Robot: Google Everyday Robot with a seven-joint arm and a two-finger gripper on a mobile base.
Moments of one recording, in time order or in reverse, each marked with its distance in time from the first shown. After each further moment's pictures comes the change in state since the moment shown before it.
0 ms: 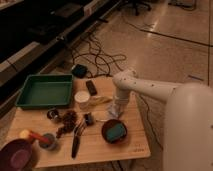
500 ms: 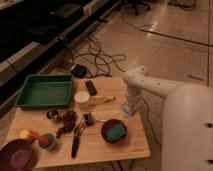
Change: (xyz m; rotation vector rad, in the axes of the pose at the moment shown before) arm 0.031 0.079 -0.003 -0.125 0.025 0.107
